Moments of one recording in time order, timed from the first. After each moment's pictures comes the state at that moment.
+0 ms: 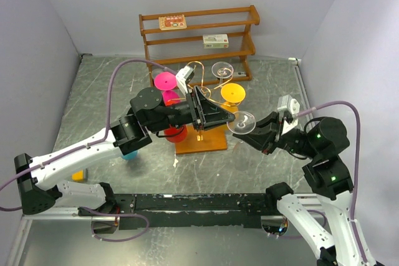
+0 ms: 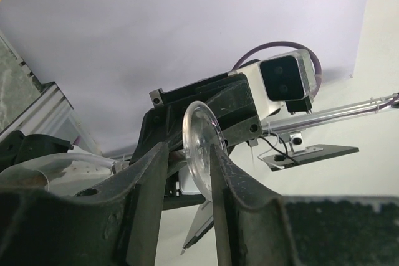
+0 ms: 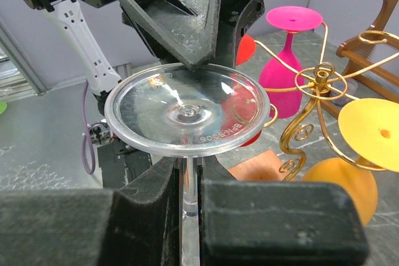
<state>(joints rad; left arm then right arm) -1.07 1.24 1.22 0.13 0.25 -1.32 0.35 0.57 1.04 -0.40 -0.89 0.12</state>
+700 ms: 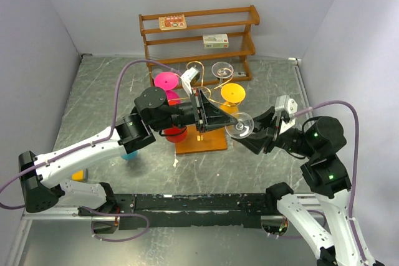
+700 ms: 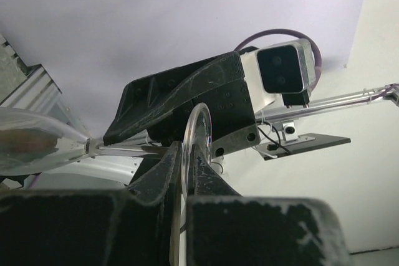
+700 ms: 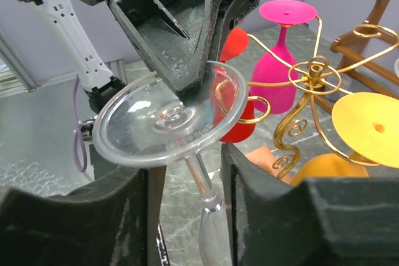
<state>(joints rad) -1.06 1.27 1.22 0.17 0.34 -1.37 0.35 0.57 1.02 -0.39 -0.89 0.09</state>
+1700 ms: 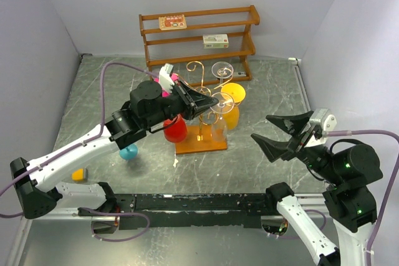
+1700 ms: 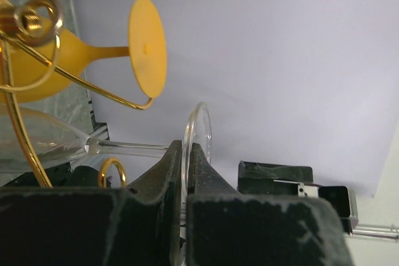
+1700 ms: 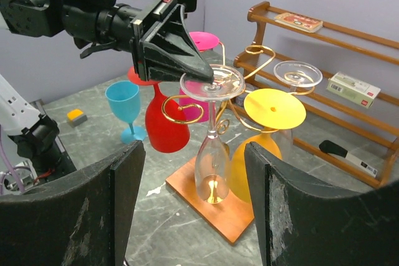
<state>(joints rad) -0.95 1.21 1.22 -0.07 0.04 -1.44 0.35 0.44 1.19 -0.60 -0.52 0.03</state>
